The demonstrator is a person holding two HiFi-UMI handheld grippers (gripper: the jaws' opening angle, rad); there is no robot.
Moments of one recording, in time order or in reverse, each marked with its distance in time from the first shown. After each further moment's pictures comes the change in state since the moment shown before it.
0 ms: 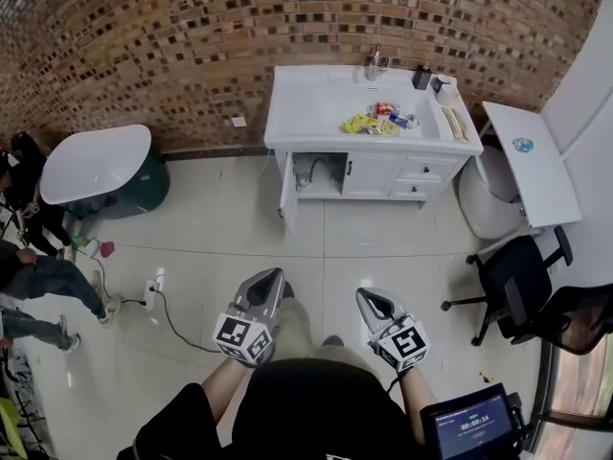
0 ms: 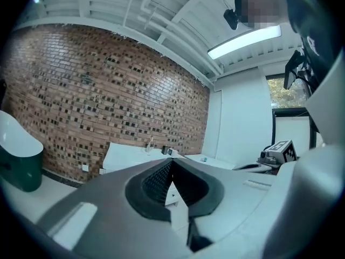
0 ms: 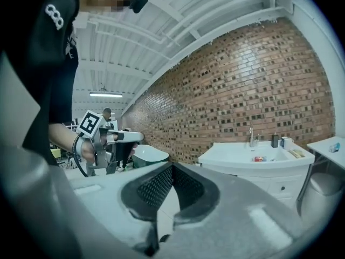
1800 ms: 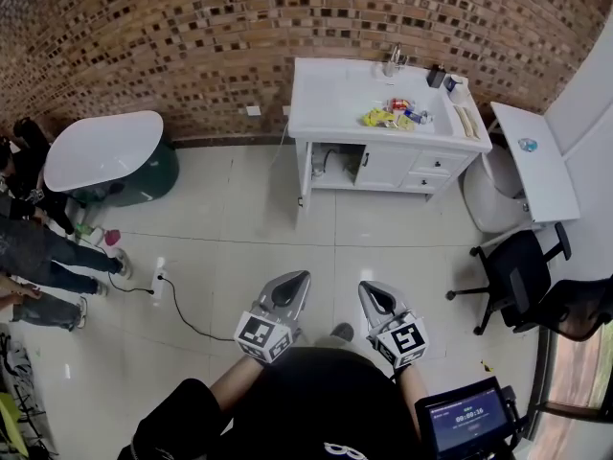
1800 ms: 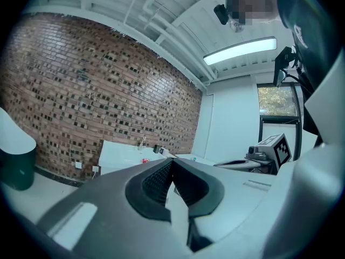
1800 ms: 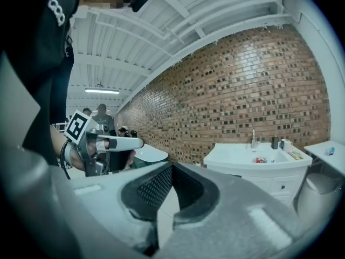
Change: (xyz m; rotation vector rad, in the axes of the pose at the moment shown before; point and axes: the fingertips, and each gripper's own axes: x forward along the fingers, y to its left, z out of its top) left arm -0.064 -0.007 0.014 -0.027 0.018 -0.104; right arm 0.029 0.085 0.033 0.001 0.027 -0.055
